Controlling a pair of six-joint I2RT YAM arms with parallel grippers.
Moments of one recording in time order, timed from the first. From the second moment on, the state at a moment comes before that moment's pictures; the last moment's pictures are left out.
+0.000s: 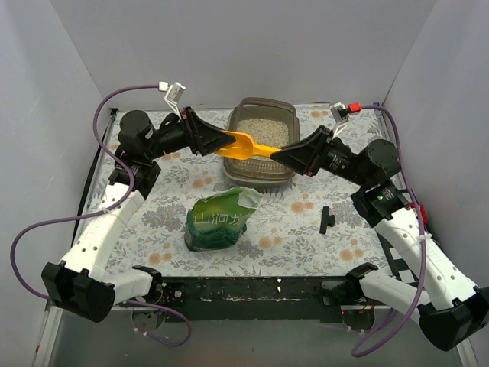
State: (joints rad) left arm -0.33 1.18 1.22 0.14 0.85 -0.78; right arm 0.51 0.96 1.01 0.24 -0.67 0.83
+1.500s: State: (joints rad) left arm -0.48 0.86 0.89 -0.48 0.51 0.04; right arm 0.48 1.00 1.34 -0.91 -0.54 0.31
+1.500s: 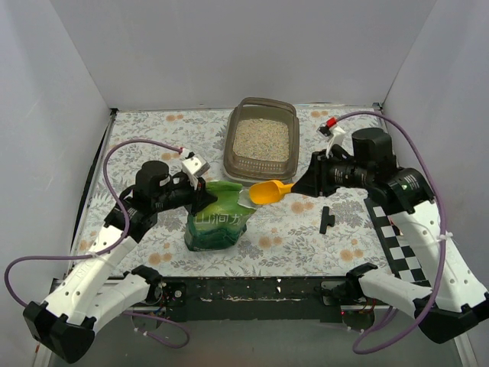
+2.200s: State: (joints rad) left arm -0.54 0.69 0.71 -0.28 0.48 0.03; right arm 0.60 1.46 1.46 -0.92 -0.65 0.27
